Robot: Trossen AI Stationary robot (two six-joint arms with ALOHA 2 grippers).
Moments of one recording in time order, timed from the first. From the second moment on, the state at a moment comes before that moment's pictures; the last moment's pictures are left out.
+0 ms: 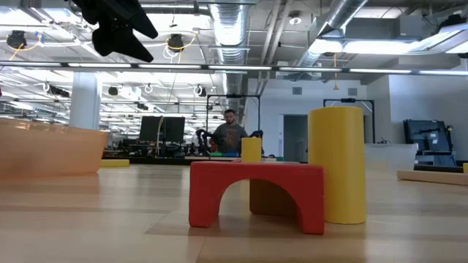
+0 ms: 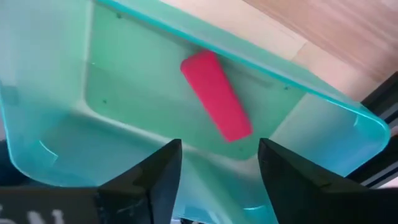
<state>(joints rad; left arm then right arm) -0.31 1.05 0.82 -0.50 -0.43 -0.62 0.97 1.59 1.05 -0.79 -0.23 2.10</state>
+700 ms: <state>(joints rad) -0.30 1.05 0.81 -0.34 -0.27 -0.65 0.78 1.34 1.05 -0.93 0.13 1.66</state>
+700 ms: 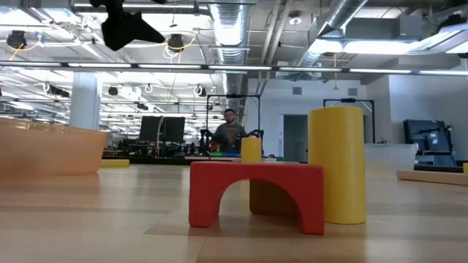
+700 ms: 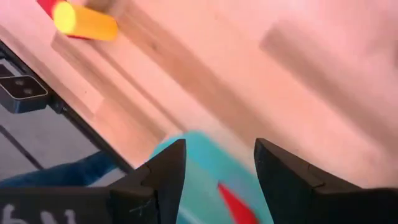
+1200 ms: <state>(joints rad) -0.75 1.36 0.82 -0.49 0.05 -1.45 0.49 1.35 1.05 -0.93 0.13 1.06</state>
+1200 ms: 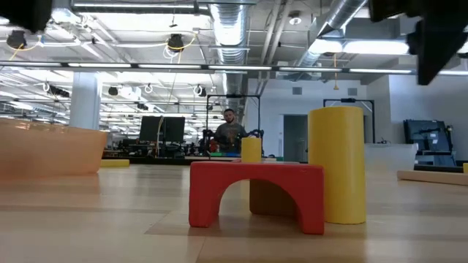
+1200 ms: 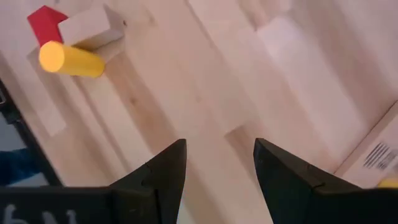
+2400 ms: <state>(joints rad) -0.81 1.75 0.99 -0.75 -0.02 -1.49 0.30 1.35 1.05 -0.94 0.04 0.78</state>
